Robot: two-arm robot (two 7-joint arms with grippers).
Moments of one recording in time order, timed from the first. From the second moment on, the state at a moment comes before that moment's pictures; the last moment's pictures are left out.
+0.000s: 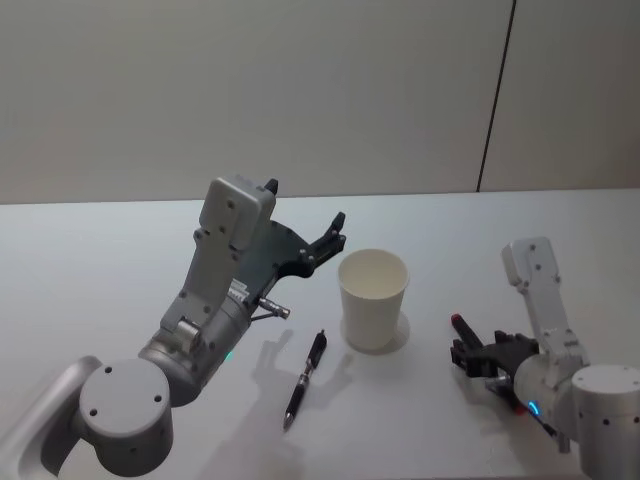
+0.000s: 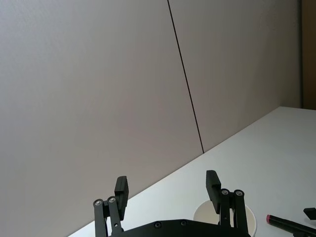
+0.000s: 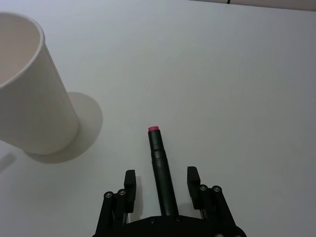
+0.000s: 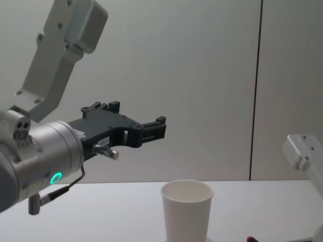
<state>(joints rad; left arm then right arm) -0.24 0.38 0.45 -1.63 -0.20 0.01 -0.01 0.24 0.12 -0.29 -1.37 0.18 0.58 -0.02</state>
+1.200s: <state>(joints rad) -0.24 0.38 0.45 -1.63 -0.20 0.01 -0.01 0.24 0.11 -0.28 -1.38 0.16 0.52 -0.04</state>
